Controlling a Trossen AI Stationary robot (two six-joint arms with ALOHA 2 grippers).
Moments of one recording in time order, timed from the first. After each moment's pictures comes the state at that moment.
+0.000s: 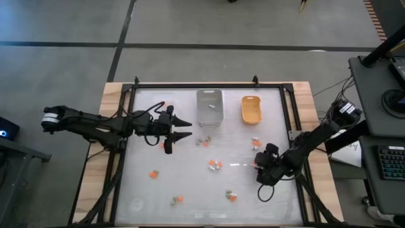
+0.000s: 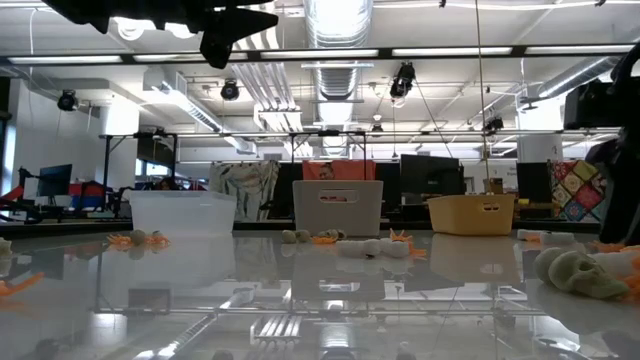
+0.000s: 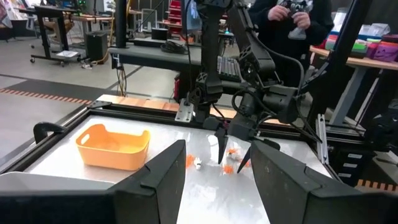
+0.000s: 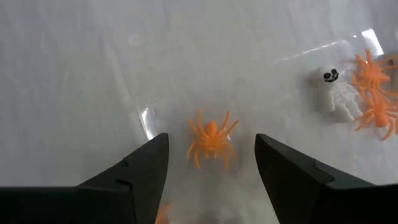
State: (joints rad) left arm -0.04 1.08 0.64 0.38 -0.07 -0.13; right arm 0.69 1.39 0.55 -0.52 0.40 1.01
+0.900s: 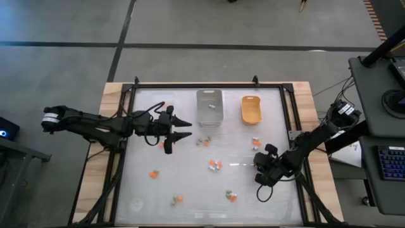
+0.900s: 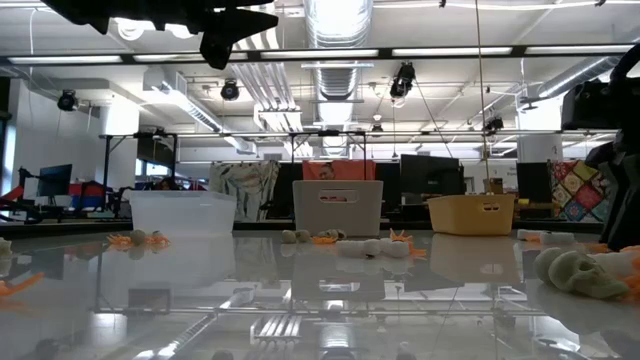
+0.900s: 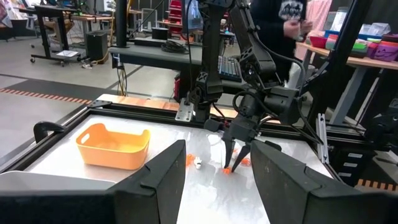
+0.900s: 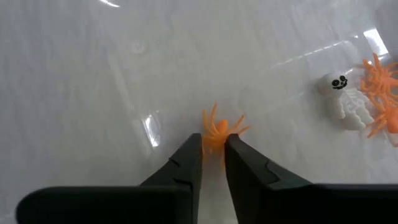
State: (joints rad) left arm -0.04 1.08 0.63 0.38 -0.07 -0.13; right arm 0.69 1.41 0.55 -0.49 0.42 1.04
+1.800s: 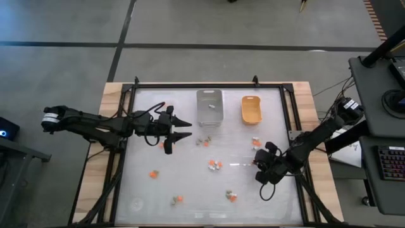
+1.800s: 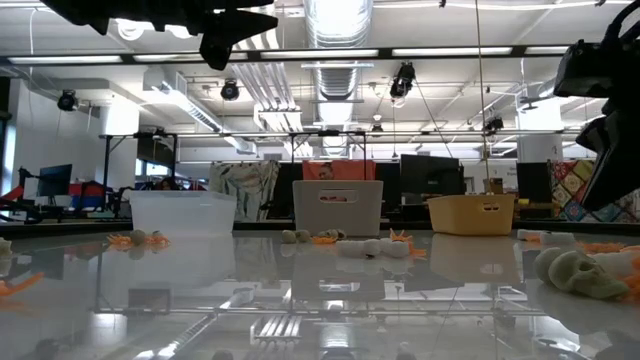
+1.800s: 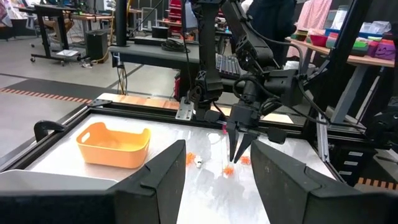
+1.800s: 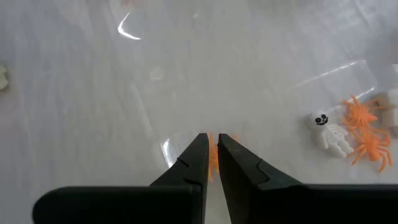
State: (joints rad) left arm -0.04 1.08 0.63 0.38 -0.07 -0.13; right arm 0.69 1.28 0.55 -0.48 0.47 1.01
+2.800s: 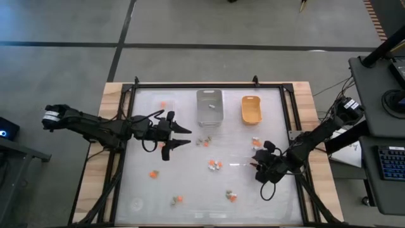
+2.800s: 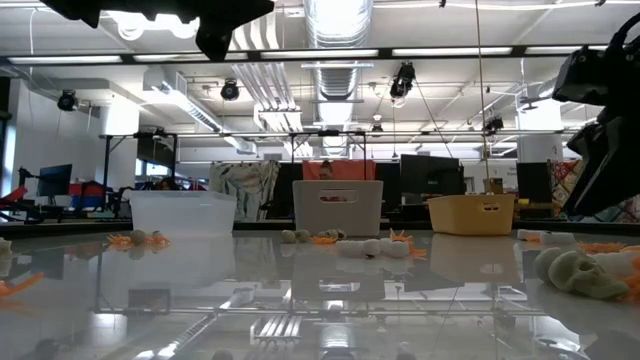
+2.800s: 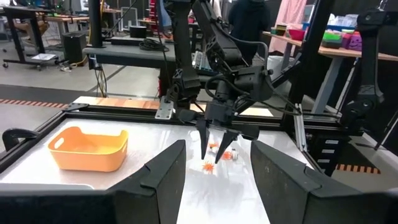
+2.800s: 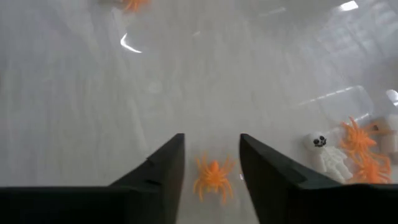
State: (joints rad) left arm -0.12 1.08 0.63 0.38 -0.07 -0.11; right arm 0.68 1.27 0.48 -0.36 0.53 0.92
